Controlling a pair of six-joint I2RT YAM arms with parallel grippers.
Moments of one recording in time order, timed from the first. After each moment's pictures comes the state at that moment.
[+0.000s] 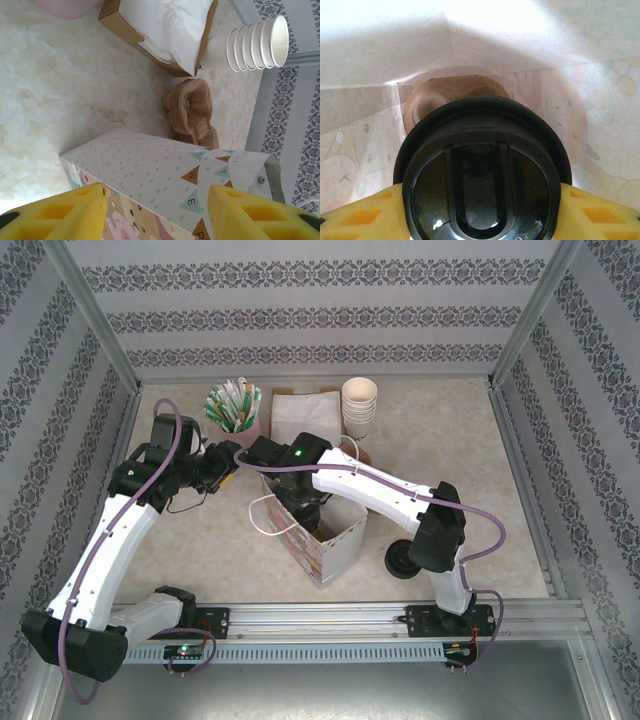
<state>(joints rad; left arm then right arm) -0.22 1.08 1.18 -0.90 0.34 -0.92 1.02 1.99 1.96 -1.37 0.16 0.45</state>
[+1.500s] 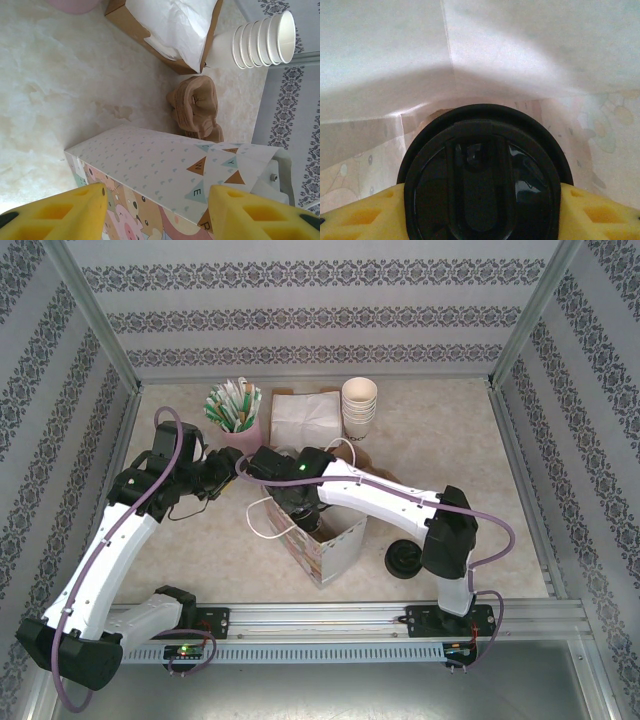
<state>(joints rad) -0.27 1.04 1.15 -0.90 0.29 -0.95 1.06 1.92 1.79 -1.17 0.24 0.48</state>
